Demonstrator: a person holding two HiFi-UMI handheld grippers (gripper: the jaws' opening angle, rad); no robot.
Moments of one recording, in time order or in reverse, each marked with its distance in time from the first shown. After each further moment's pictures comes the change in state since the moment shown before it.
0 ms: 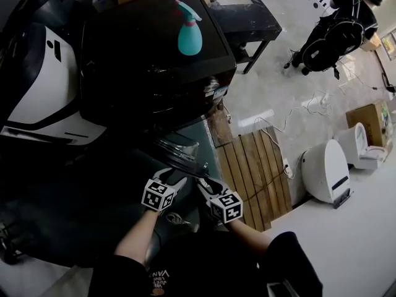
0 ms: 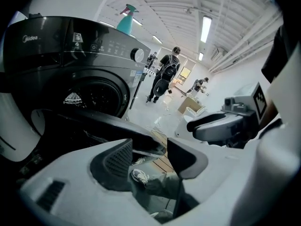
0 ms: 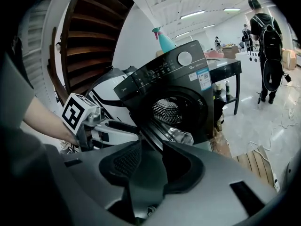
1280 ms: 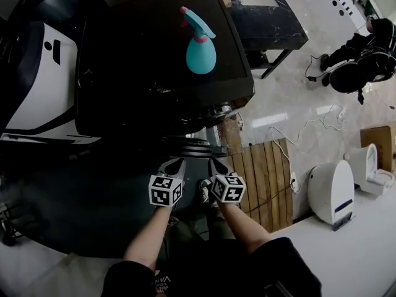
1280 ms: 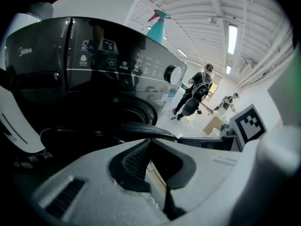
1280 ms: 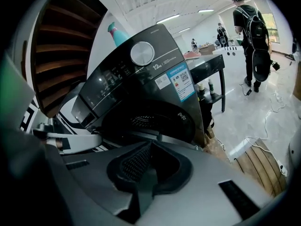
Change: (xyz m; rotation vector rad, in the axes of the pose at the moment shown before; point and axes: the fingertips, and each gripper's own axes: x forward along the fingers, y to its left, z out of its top) left arm 0.048 0.086 0.123 -0.186 -0.171 0.277; right arm 0.110 -0.137 0.107 0.200 -0.104 -0.146
